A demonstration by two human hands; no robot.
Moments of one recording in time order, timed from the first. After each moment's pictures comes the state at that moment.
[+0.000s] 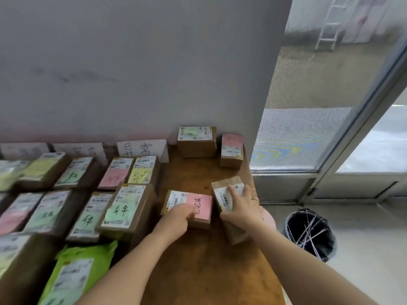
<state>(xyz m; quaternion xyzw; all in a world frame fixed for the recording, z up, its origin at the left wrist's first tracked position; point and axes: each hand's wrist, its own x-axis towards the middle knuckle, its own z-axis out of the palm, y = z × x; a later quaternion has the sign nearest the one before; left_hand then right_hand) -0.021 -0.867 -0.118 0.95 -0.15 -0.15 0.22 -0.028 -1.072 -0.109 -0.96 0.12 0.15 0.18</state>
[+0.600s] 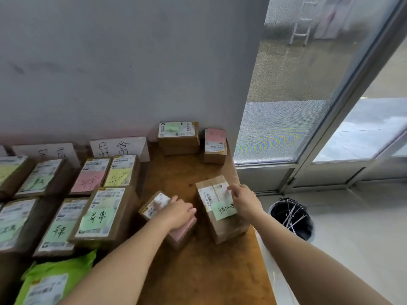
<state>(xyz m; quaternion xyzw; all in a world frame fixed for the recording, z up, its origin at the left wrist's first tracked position) 0.016 -0.906 -0.122 0.93 -0.17 -0.30 0.09 -0.017 -1.118 -0.123 -0.94 0.16 0.13 0.28</state>
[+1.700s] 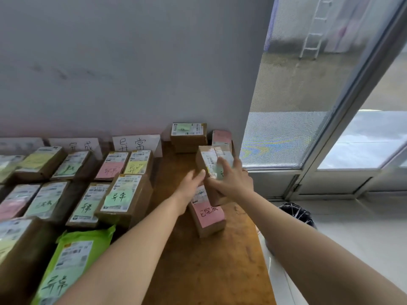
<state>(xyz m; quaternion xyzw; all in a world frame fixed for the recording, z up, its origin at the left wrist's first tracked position) -0.032 -0.919 -0.059 0.74 0.06 -0.24 0.62 -0.045 -1.063 -0.046 -0.98 0.10 0.02 0.18</state>
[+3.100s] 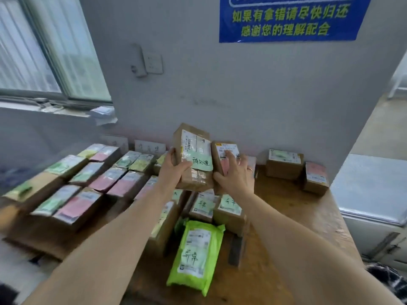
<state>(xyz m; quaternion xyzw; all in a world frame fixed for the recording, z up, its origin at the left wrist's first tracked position) -0.087 -0.599 0.048 0.69 0.11 0.10 0.71 -0.051 -0.773 0.025 -0.95 -0.04 -0.07 0.29</state>
